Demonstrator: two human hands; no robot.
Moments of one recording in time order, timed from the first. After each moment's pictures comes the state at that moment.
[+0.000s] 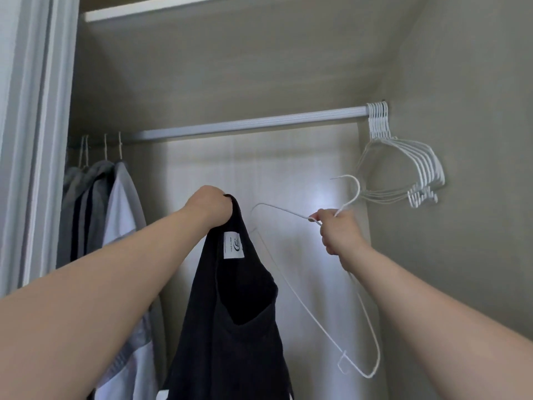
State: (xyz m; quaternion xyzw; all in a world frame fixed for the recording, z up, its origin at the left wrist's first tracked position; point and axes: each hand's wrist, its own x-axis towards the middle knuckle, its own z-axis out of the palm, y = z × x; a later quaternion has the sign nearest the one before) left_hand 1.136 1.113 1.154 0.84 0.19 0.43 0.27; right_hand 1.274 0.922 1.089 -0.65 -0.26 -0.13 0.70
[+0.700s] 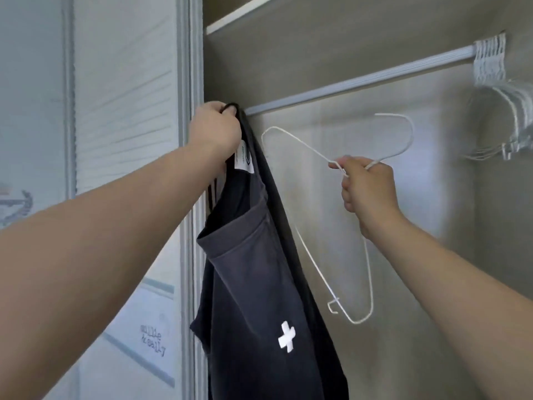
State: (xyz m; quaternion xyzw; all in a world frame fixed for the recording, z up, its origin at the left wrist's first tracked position) left_hand 0.956 1.068 1.160 0.69 0.19 0.65 0.26; right_hand 1.126 0.928 1.076 -0.47 -0.40 -0.05 0.78
